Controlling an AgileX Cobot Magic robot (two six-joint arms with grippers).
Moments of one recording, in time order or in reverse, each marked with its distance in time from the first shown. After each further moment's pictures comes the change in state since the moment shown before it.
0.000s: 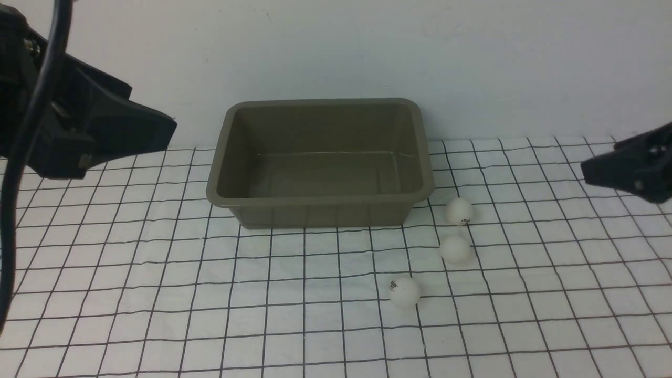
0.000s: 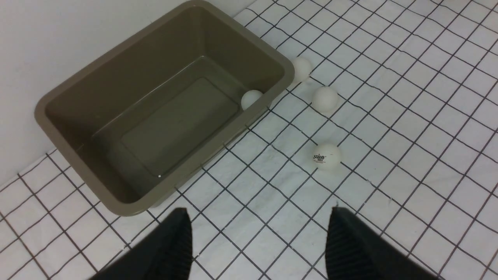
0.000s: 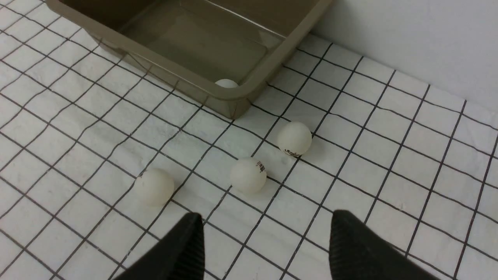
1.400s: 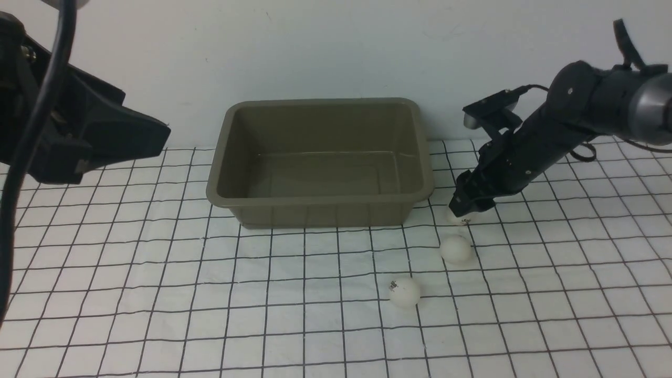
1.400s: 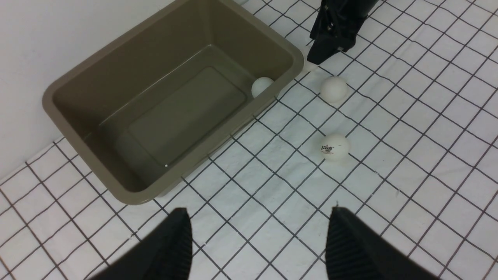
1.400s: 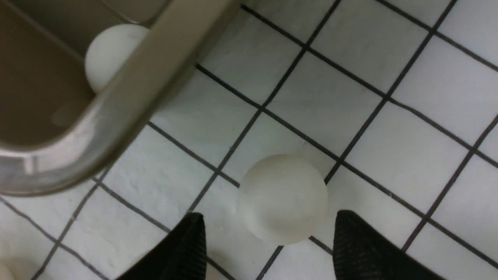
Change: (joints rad) right arm 0.256 0.684 -0.424 -0.334 -0.138 0.326; left arm 0.000 0.000 0.000 0.030 0.008 -0.014
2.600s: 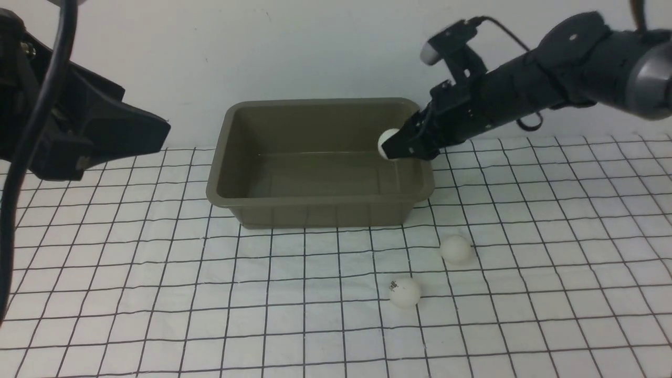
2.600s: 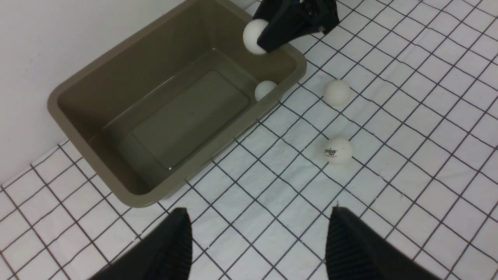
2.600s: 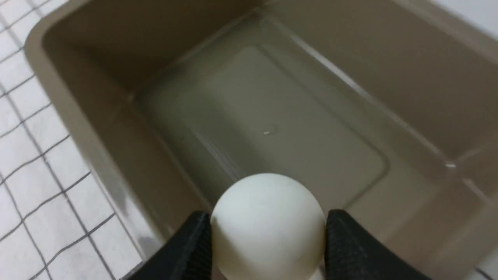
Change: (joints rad) right arm 0.072 -0.047 -0.100 0.473 0.021 -0.461; left arm 0.000 0.000 0.000 0.002 -0.012 0.000
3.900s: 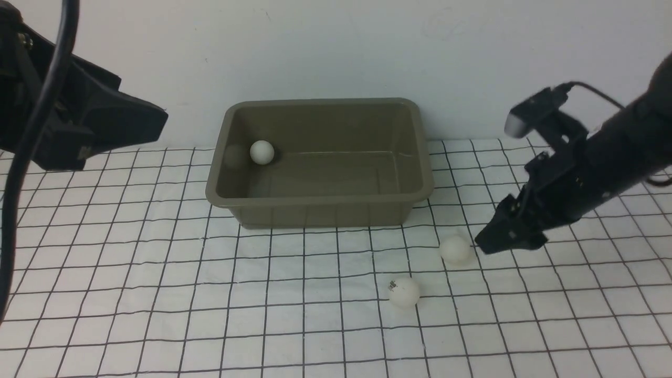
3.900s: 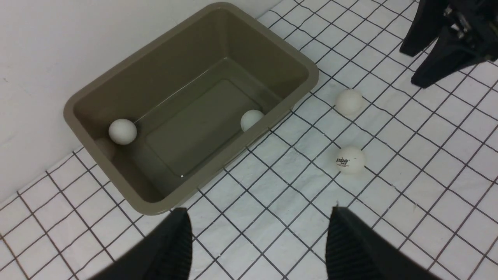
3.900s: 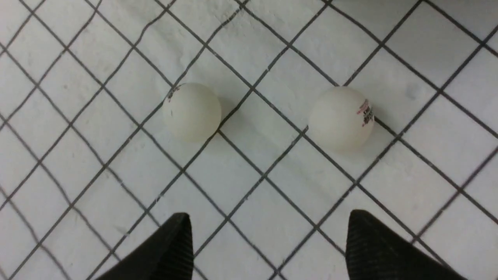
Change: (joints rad) right arm -0.080 -0.400 0.505 -0.306 0.064 0.236; left arm 0.000 0.000 0.000 0.008 -0.033 0.000
